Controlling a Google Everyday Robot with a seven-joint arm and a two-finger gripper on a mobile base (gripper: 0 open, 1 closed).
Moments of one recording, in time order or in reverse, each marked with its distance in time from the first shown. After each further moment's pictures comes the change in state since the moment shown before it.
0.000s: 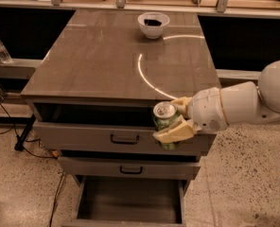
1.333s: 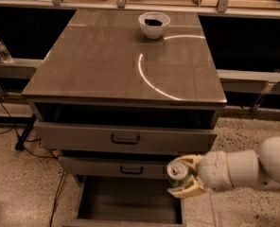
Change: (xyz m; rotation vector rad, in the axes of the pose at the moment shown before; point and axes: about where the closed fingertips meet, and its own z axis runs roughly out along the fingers) arm 0.156 0.068 0.028 -0.012 0.017 -0.047
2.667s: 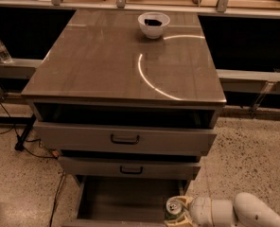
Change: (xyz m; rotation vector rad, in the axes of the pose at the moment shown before) arm 0.216 0.038 0.115 0.006 -0.122 0.171
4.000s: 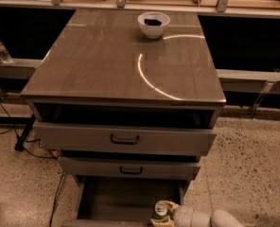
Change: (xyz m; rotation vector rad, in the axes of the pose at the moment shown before) arm 0.102 -0.035 0.091 0.154 -0.107 0.076
